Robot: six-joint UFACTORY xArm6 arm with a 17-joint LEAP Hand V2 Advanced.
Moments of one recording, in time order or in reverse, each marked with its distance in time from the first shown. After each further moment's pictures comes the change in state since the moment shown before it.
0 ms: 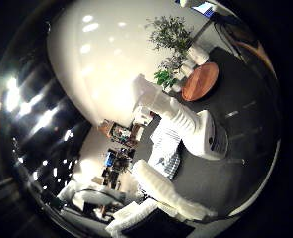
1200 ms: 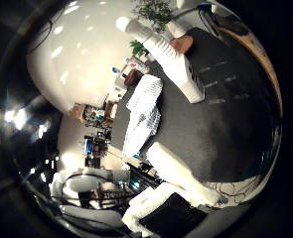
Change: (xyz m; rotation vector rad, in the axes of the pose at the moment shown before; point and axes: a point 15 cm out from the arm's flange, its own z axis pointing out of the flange) arm -0.023 0.080 -0.060 -0.242 0.351 -0.096
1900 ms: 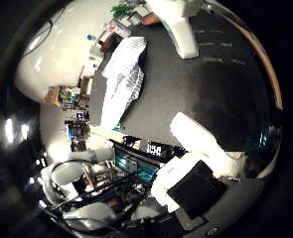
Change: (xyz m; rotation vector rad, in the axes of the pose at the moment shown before) arm -0.033 0.041 0.019 -0.251 0.200 -0.070
